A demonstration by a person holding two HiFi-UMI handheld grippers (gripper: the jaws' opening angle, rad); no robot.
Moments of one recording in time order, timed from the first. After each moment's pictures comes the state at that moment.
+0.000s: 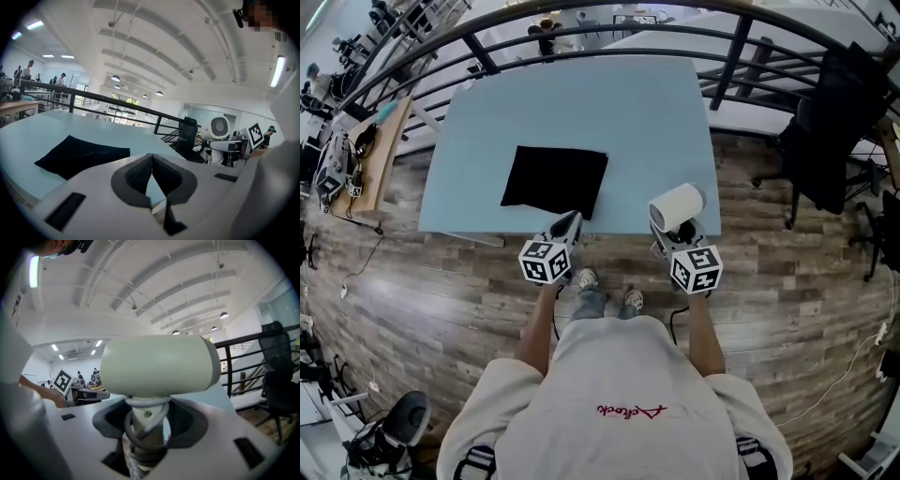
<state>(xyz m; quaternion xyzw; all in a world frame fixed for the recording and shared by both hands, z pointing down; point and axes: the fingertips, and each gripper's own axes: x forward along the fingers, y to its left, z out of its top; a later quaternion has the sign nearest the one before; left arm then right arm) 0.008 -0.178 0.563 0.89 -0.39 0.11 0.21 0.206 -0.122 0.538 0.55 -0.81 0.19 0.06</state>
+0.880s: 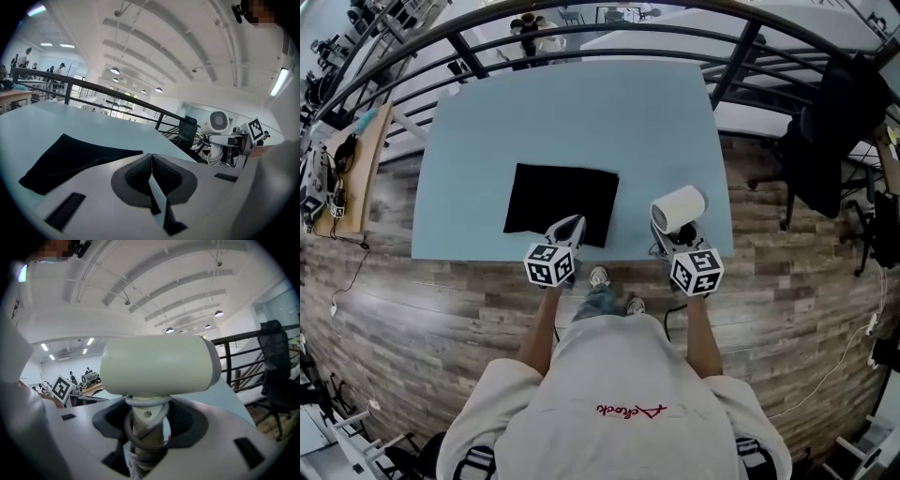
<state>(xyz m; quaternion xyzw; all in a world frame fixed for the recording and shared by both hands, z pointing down) -0.026 -0.281 0.598 0.89 -0.36 0.12 0.25 0.164 -0.227 0.548 0.58 -0.79 0.21 0.07</state>
